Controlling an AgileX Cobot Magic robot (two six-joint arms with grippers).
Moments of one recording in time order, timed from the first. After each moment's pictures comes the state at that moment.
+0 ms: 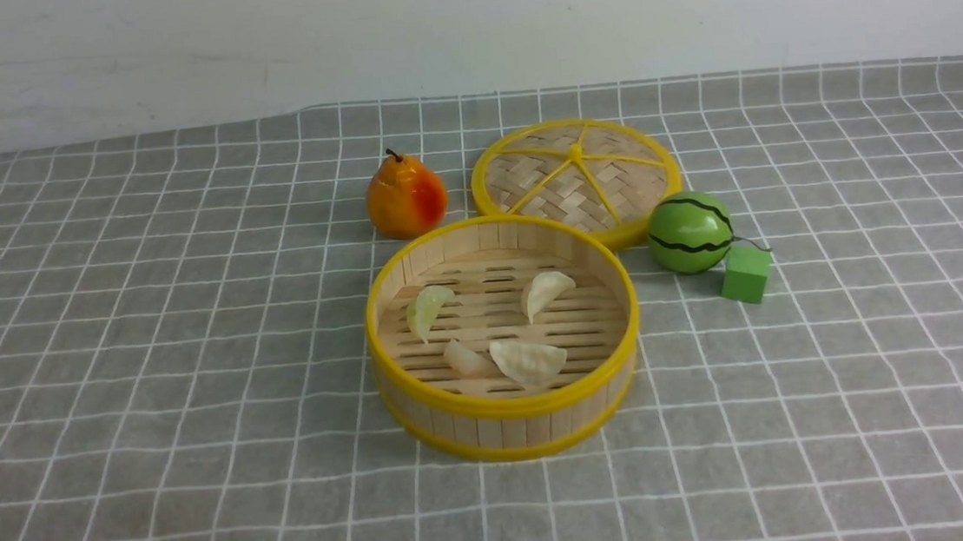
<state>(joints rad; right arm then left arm) -0.02 -0.01 0.02 -0.06 0.38 0.25 -0.26 0.04 -0.24 -0.09 0.22 -0.18</state>
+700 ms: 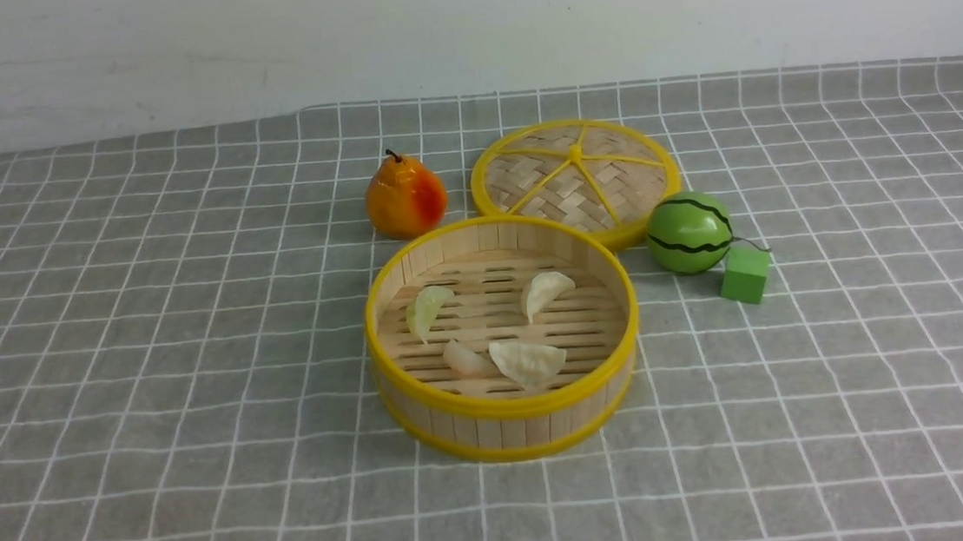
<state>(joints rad) -0.02 -0.01 0.02 -0.06 0.38 0.25 0.07 -0.01 0.03 -0.04 0.35 -0.20</state>
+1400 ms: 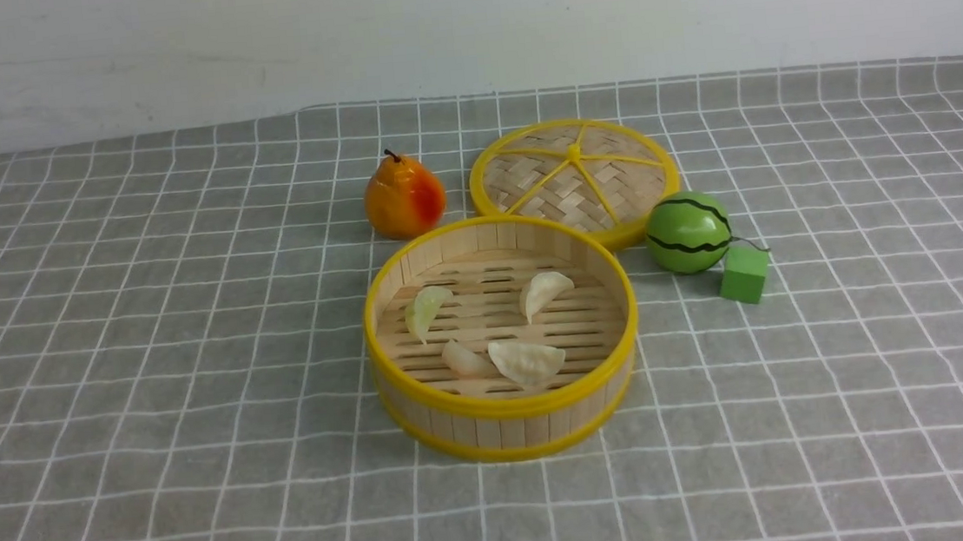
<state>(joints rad) -0.02 -0.01 0.02 -0.06 0.38 0.25 0.07 -0.01 0.03 -0.03 0.37 -0.15</state>
